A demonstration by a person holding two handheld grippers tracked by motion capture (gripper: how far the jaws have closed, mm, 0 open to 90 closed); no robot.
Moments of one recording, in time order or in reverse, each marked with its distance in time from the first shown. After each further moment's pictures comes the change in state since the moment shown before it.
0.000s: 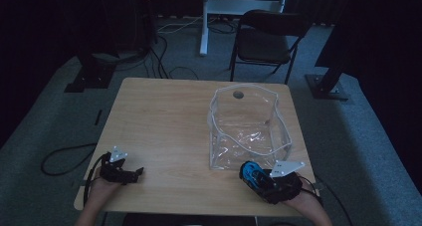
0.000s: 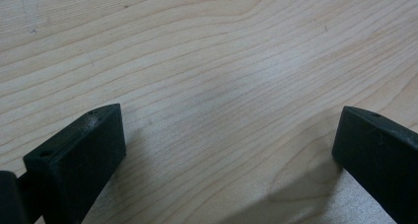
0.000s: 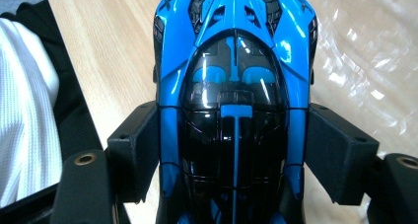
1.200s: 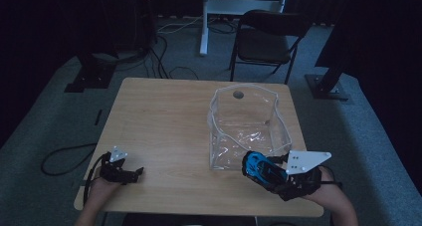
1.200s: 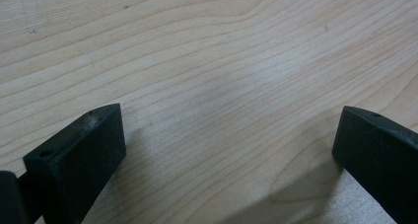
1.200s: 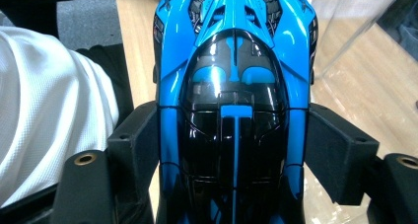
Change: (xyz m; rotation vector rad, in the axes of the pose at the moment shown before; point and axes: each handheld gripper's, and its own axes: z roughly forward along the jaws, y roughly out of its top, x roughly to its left) left arm 0.000 0.000 0.000 0.000 0.000 0.001; right arm 0.016 0.075 -0.090 -0.112 0.067 -0.250
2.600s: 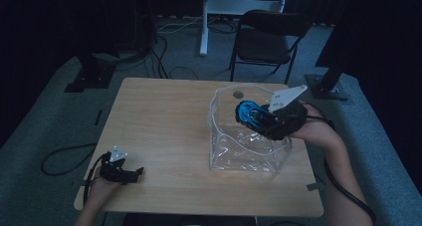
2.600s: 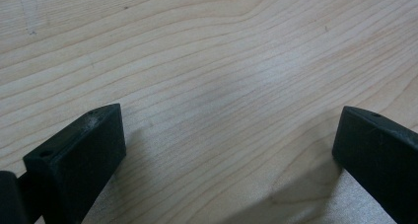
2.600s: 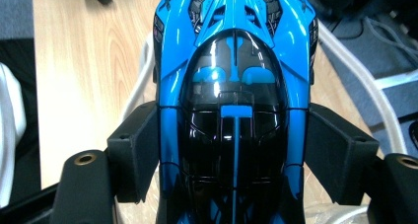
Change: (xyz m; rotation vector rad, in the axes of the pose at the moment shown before) left arm 0.000 0.000 0.000 -0.001 -0.002 0.002; right arm -0.111 0.078 0.020 0.161 -0.074 -0.071
